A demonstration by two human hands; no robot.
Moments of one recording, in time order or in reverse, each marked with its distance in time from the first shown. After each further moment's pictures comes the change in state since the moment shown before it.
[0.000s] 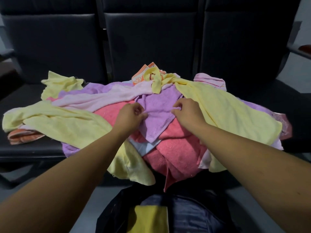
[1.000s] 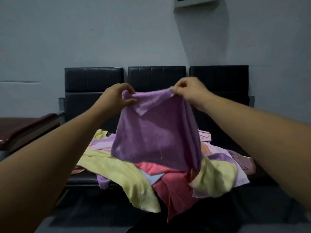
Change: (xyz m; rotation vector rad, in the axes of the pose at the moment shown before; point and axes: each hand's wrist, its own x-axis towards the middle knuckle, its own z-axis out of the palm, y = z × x) left_hand -0.071 0.163 -0.297 0.137 0.224 0.355; right_hand -0.060 -0.217 -0.257 0.352 0.129 -0.258
